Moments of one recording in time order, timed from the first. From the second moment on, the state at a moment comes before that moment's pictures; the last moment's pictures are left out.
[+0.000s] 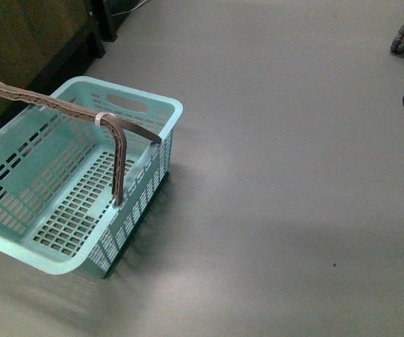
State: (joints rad) left arm 0.00 0.01 0.02 0.00 0.00 -0.01; right arm 0.00 0.00 0.02 0.00 0.00 0.00
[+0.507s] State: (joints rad) left arm 0.00 0.01 0.02 0.00 0.00 -0.01; right arm 0.00 0.00 0.02 0.00 0.00 0.00
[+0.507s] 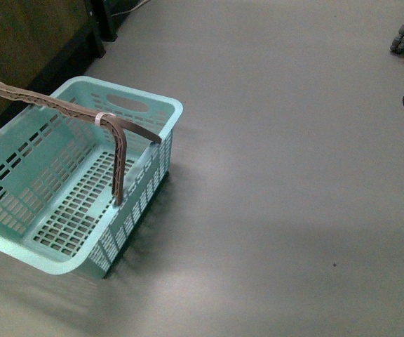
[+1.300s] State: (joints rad) left arm -0.06 0.71 0.33 -0.11 0.03 -0.97; right arm 0.00 0.00 0.02 0.00 0.00 0.00
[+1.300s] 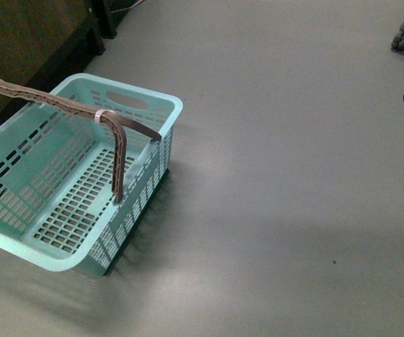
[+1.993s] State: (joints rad) left arm -0.04 1.77 0.73 0.39 0.03 -1.12; right arm 0.00 0.00 0.02 0.00 0.00 0.00
